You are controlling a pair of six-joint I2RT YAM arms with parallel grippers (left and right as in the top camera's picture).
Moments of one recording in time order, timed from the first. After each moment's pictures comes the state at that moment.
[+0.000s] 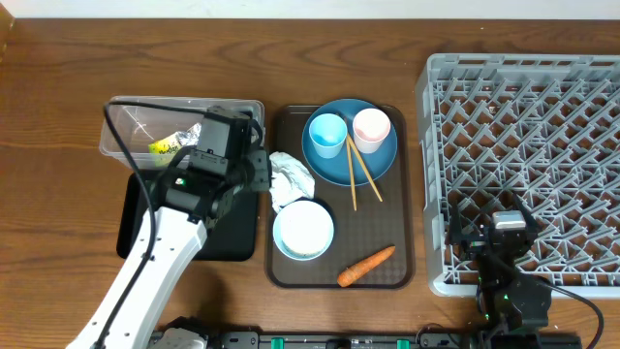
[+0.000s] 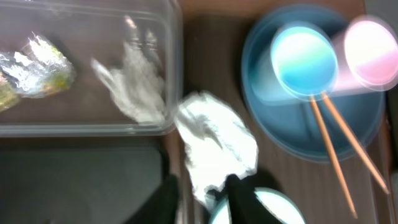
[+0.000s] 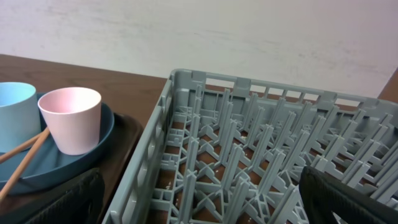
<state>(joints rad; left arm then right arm) -0.32 1.27 1.04 -0.74 0.05 -0.33 0.05 0.01 0.01 -0.07 0.02 -0.11</state>
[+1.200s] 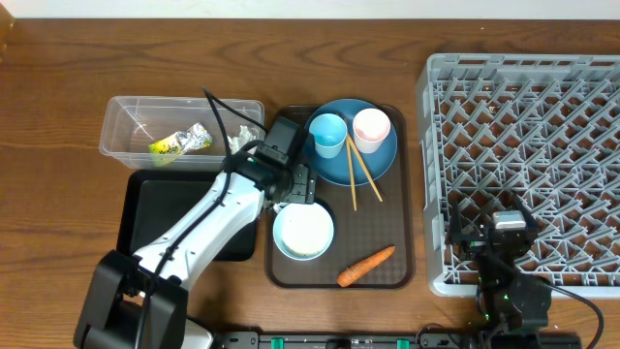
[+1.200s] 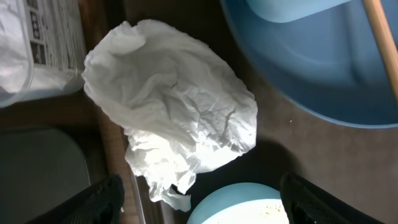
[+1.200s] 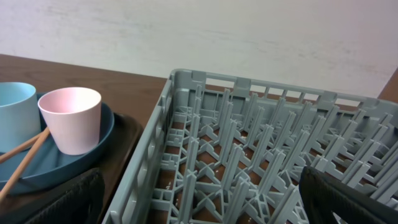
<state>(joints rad) -0.50 1.58 1.02 -0.66 -0.02 -0.37 0.05 0.01 0.01 -0.07 0.02 -0.11</state>
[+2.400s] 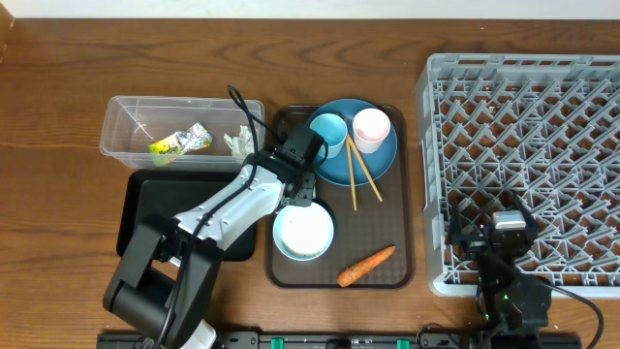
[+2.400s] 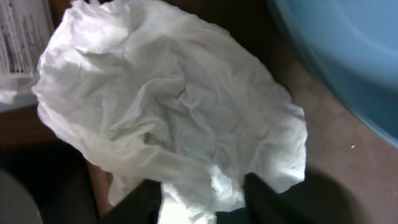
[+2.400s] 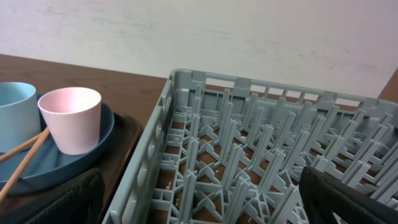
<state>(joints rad) -0.53 1.74 1.02 -0.60 -0.11 -0.39 0.05 0.01 0.01 -0.07 0.02 -0.11</state>
